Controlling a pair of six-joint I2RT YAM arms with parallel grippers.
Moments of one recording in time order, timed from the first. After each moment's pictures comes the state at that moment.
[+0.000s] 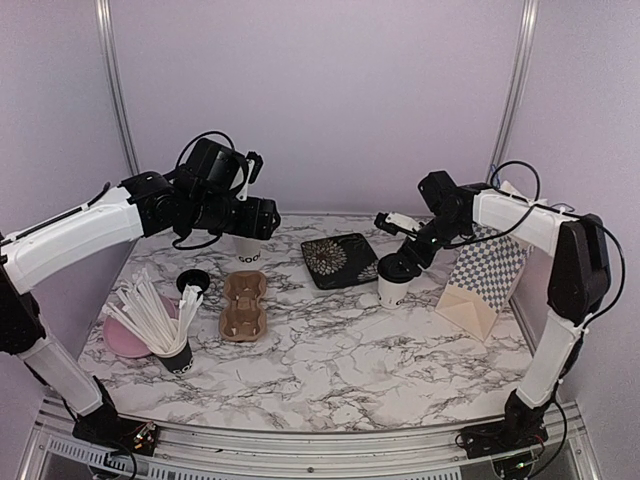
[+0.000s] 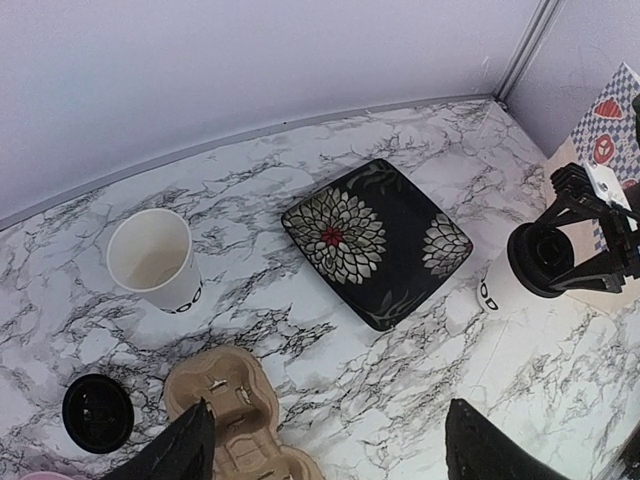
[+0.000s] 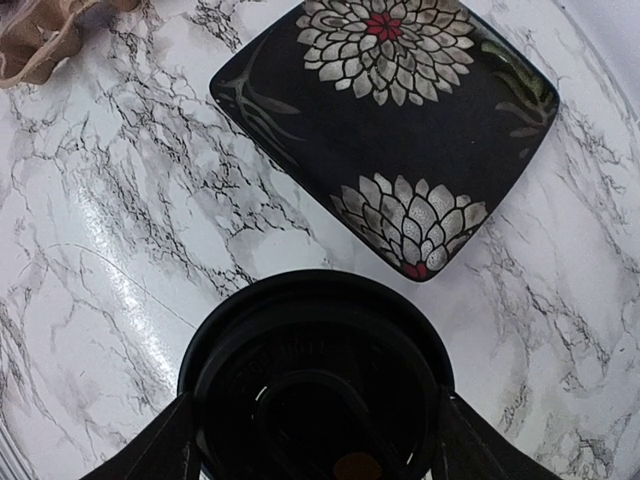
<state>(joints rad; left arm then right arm) -0.80 1.56 1.51 -0.60 -0.24 -0.33 0.37 1.80 1.51 -0.84 -0.35 -0.59</state>
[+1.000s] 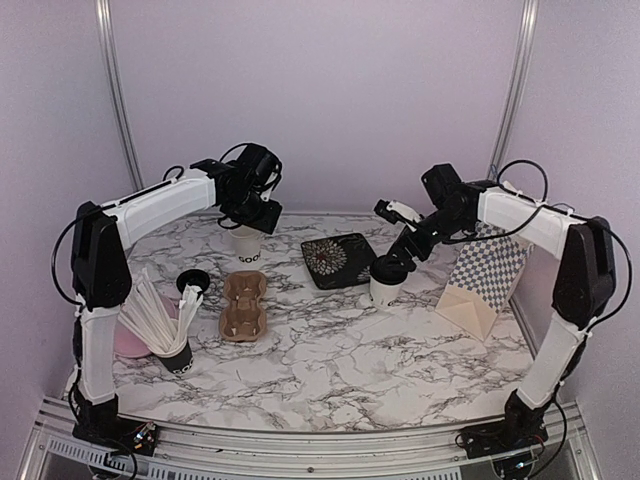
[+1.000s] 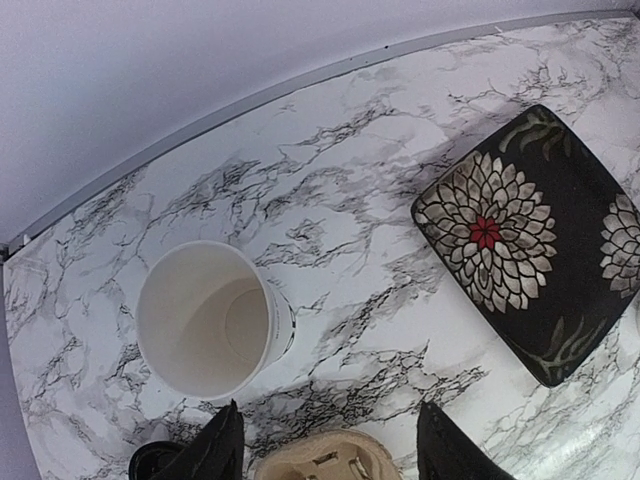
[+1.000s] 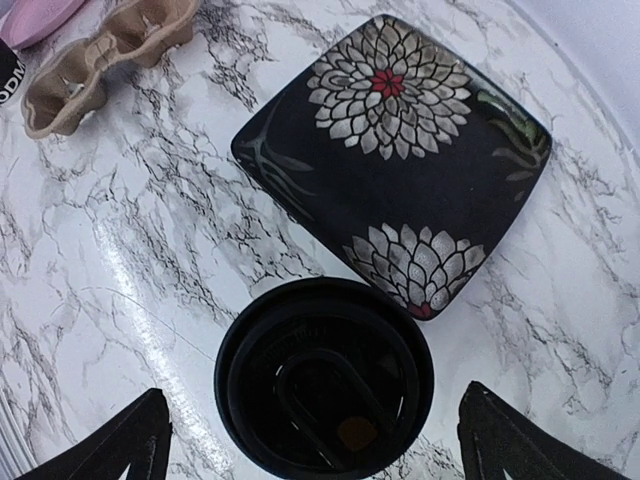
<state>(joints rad) -0.62 2.10 2.00 -0.81 -0.26 -0.13 0.37 1.78 1.51 -0.79 -0.43 -0.52</state>
